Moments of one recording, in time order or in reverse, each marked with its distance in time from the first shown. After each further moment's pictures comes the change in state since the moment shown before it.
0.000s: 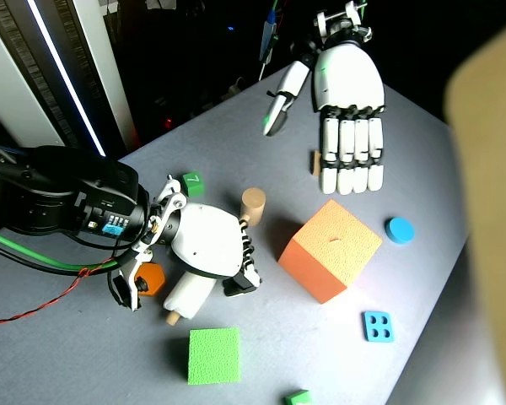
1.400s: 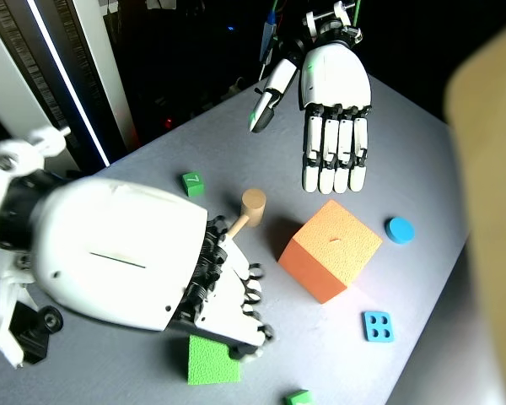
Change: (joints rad) left arm 0.044 0.001 -0.028 0.029 -0.065 0.013; right arm 0.294 0.382 -0.203 0.004 0.012 -0.020
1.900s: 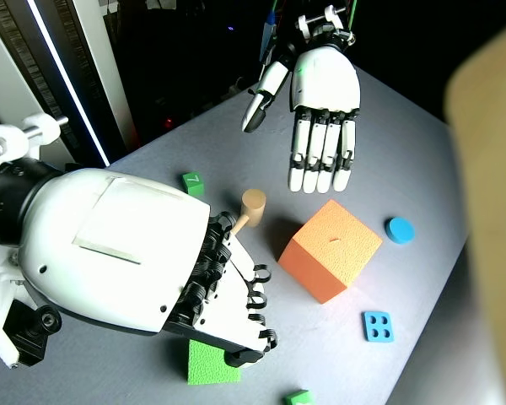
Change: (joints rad) left arm 0.021 0.000 -0.030 0.005 -0.010 0.010; right arm 0.000 0.000 -0.005 0.002 0.029 0.051
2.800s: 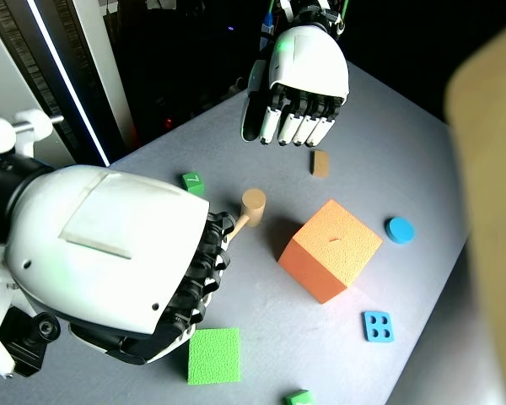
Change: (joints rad) left arm -0.134 -0.008 -0.058 -0.008 0.036 0.036; right arm -0.030 0.006 -0.003 -0.452 0.037 0.320
